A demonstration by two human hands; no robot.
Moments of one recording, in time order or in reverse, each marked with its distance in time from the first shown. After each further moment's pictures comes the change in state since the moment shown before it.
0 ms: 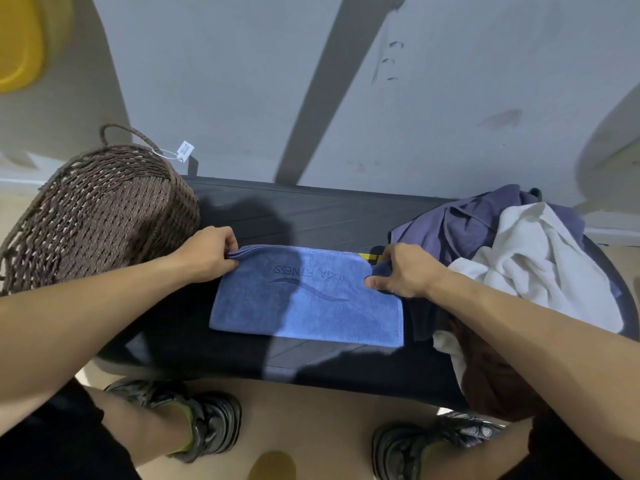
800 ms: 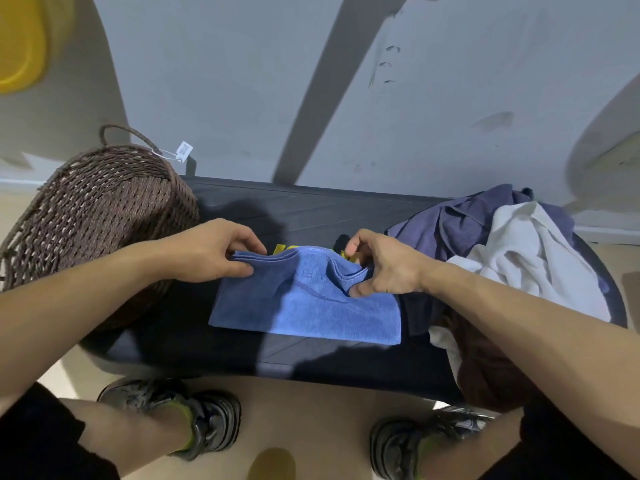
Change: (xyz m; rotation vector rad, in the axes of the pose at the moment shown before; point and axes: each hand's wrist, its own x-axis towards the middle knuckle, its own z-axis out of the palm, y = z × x) left_hand -0.037 0.032 -0.043 -0.243 -0.293 0.271; right_hand -0.011 -0.022 -0.009 0.360 -0.097 -0.344
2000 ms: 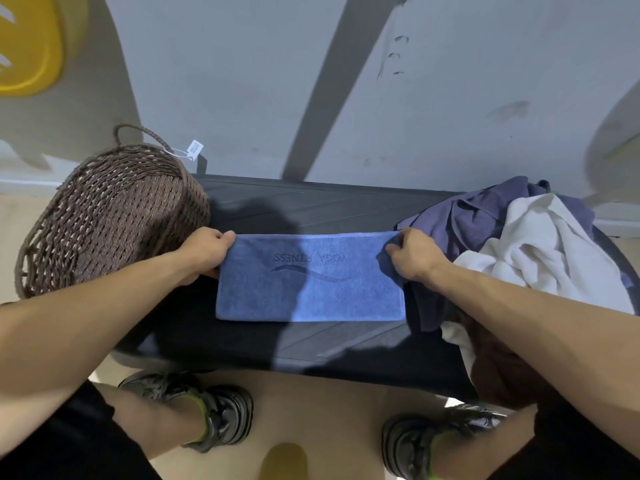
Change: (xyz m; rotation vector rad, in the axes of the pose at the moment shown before) left_hand 0.029 -0.050 0.028 -0.456 0.420 -0.582; right_hand 0.014 0.034 0.009 -0.048 0.348 0.439
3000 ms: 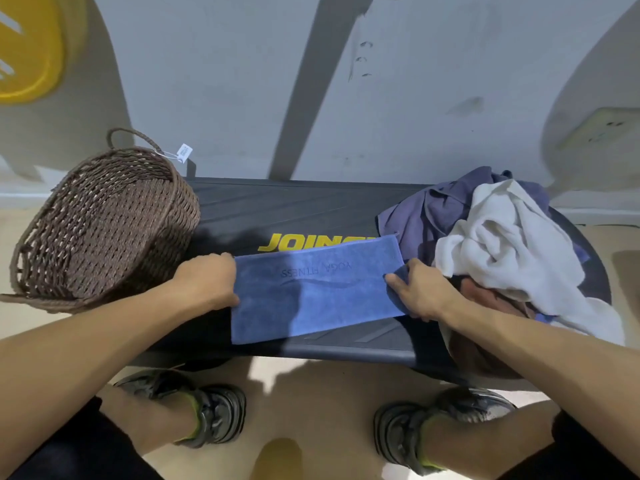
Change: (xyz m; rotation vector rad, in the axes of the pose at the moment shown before) left_hand -0.082 -0.002 0.028 1.113 0.064 0.251; right_hand -0.079 0.054 0.008 -0.080 -0.009 0.018
